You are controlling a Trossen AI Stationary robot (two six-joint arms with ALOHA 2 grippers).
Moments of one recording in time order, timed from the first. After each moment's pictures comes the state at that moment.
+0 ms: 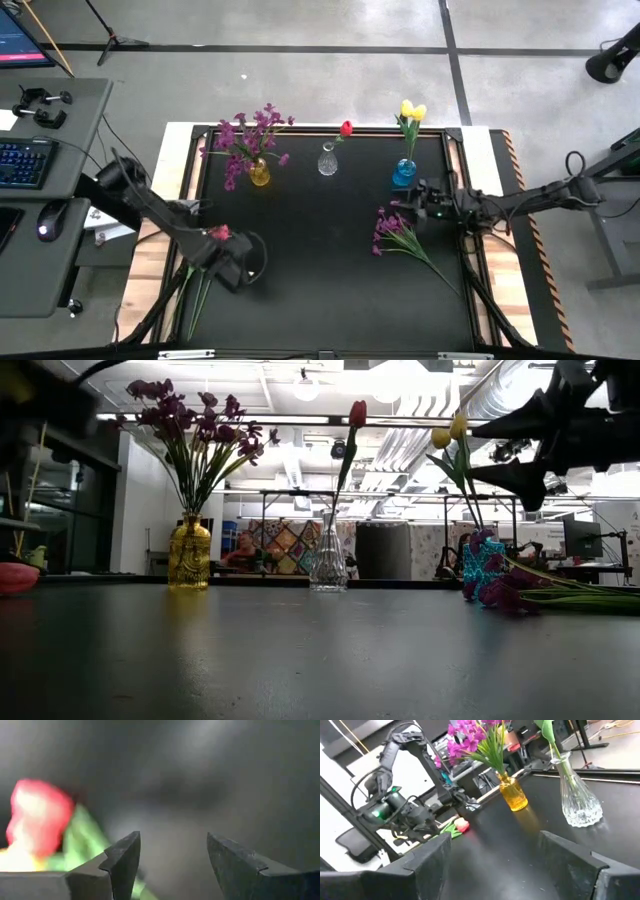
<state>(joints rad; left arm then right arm) -0.68 1.47 0.92 -1.02 -0.13 -1.32 0.10 0.56 0.05 0.49 0.33 0.55</state>
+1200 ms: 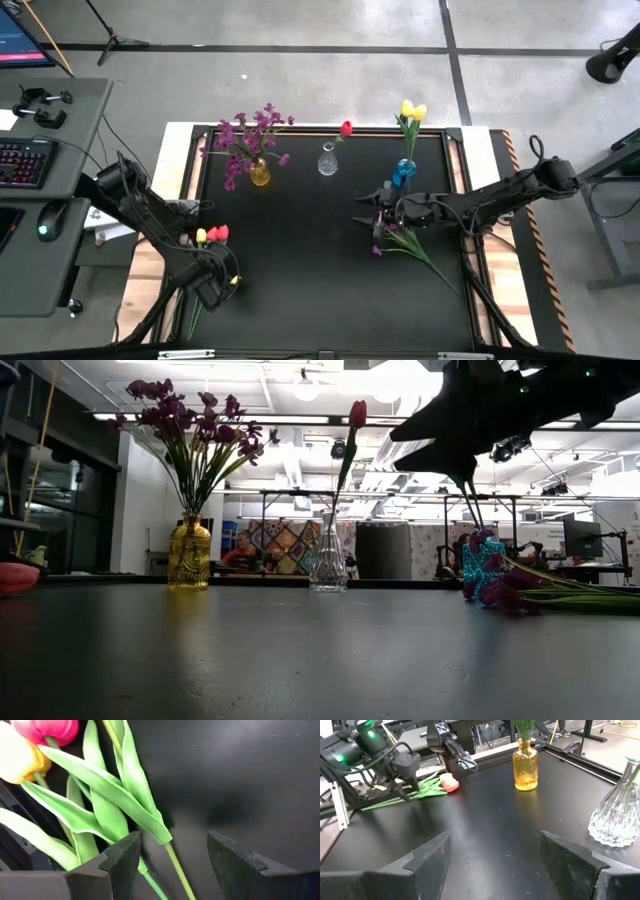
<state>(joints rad) -0.91 1.49 0.79 -0.99 -0.04 -1.85 0.16 1.22 0.50 0.42 0.33 0.31</state>
